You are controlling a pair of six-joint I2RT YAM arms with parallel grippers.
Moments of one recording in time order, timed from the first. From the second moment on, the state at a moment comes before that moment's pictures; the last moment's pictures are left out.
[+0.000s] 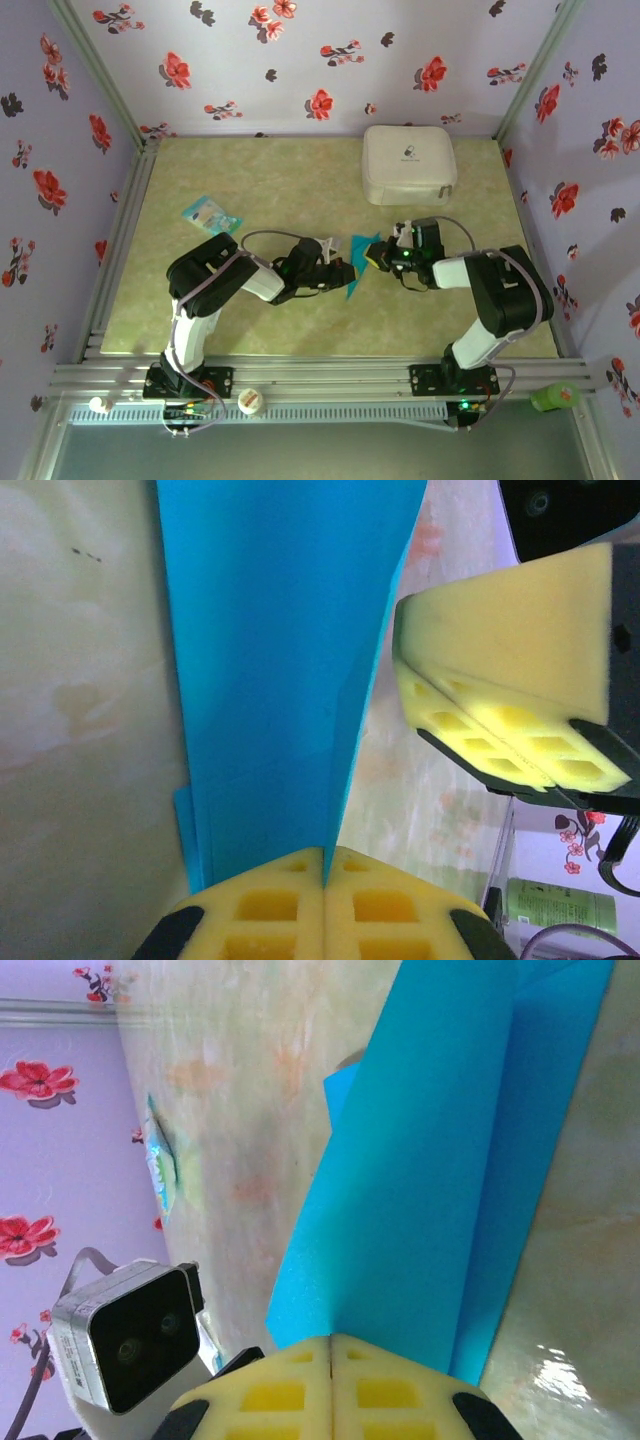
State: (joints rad) left arm -0.88 2.02 0.79 0.74 0.42 -1.07; right arm 0.25 1.64 0.51 0.42 -0.74 0.98
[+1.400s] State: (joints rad) left arm -0.87 2.02 0.81 0.70 0.44 -1.10; right arm 0.25 1.79 0.58 0.39 -0.77 0.93
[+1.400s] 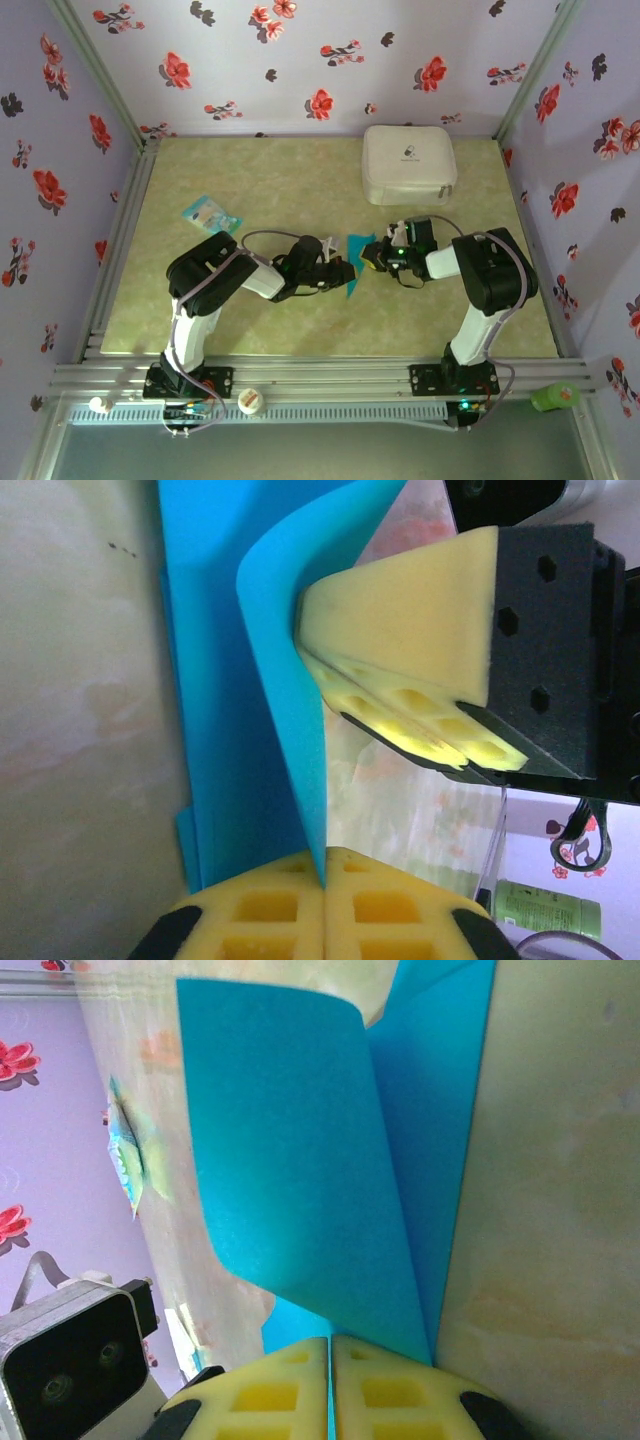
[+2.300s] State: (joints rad) left arm -0.88 1.95 0.84 0.47 0.46 -1.00; right arm 0.25 1.79 0.61 0.32 -0.77 0.88
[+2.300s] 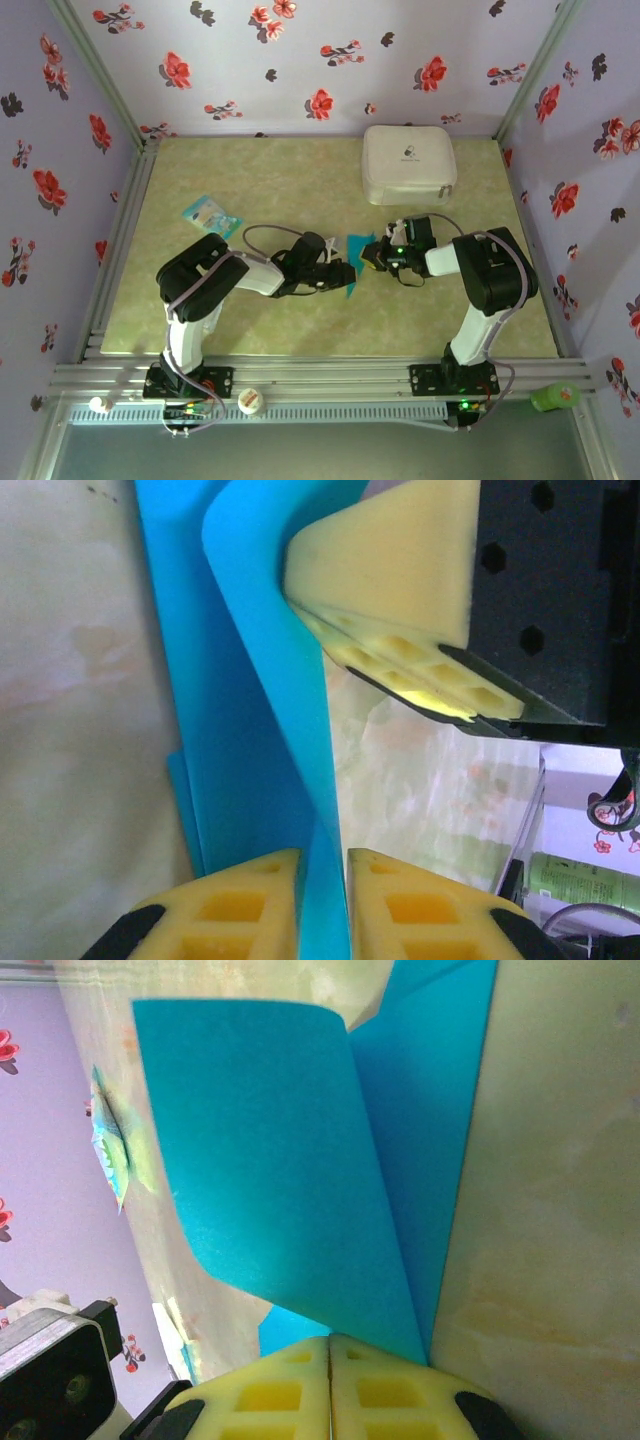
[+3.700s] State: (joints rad) left arm -0.90 1.89 0.88 0.21 0.41 -0.86; right arm 0.26 1.77 0.63 0.27 -0.74 0.86
